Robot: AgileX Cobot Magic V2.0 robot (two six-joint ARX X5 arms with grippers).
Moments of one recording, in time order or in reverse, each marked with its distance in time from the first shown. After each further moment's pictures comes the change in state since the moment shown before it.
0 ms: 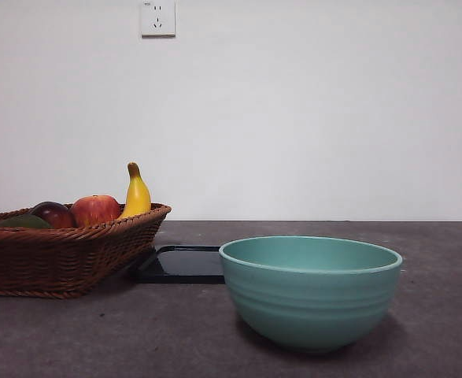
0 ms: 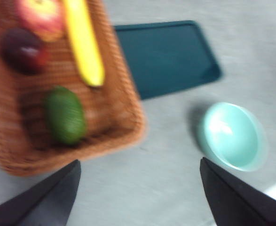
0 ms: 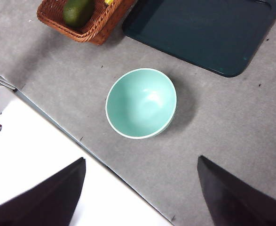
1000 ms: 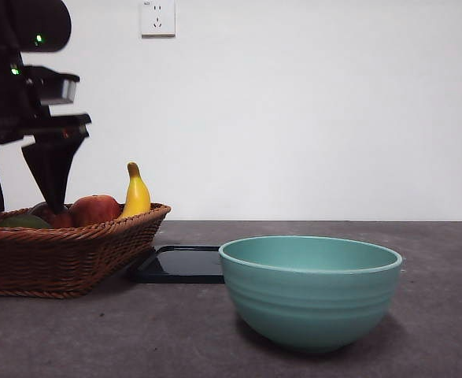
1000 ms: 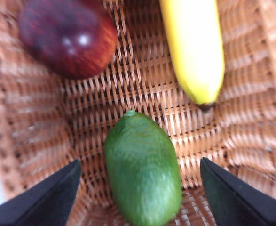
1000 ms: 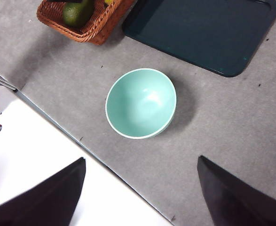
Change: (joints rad) left arm -0.136 0.670 0.039 0.277 -0.397 0.000; right arm 0.000 0.000 0.000 0.000 0.000 0.000
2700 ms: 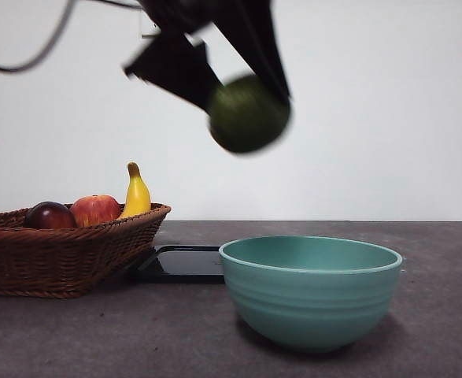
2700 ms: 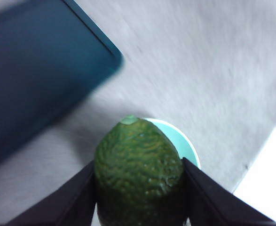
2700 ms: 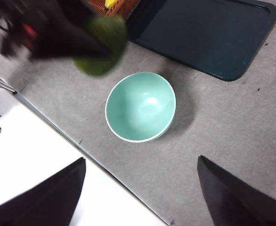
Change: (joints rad) left arm -0.585 -0.043 0.101 0.178 0.210 -0.182; right arm 0.000 0.003 0.000 0.015 0.000 0.000
